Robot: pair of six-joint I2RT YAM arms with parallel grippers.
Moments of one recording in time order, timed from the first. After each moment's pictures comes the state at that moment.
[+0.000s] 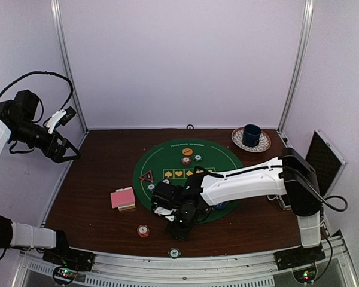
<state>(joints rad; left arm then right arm) 0.07 1.16 1.49 -1.42 0.54 0.57 1.24 2.09 1.56 -0.82 -0.02 0.21</state>
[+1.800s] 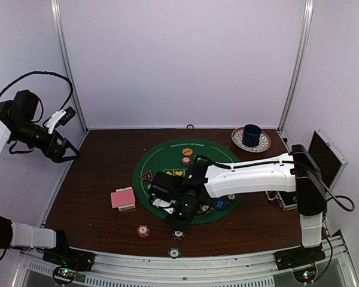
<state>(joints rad) 0.07 1.16 1.49 -1.42 0.54 0.57 1.24 2.05 1.65 -0.93 0.05 0.19</state>
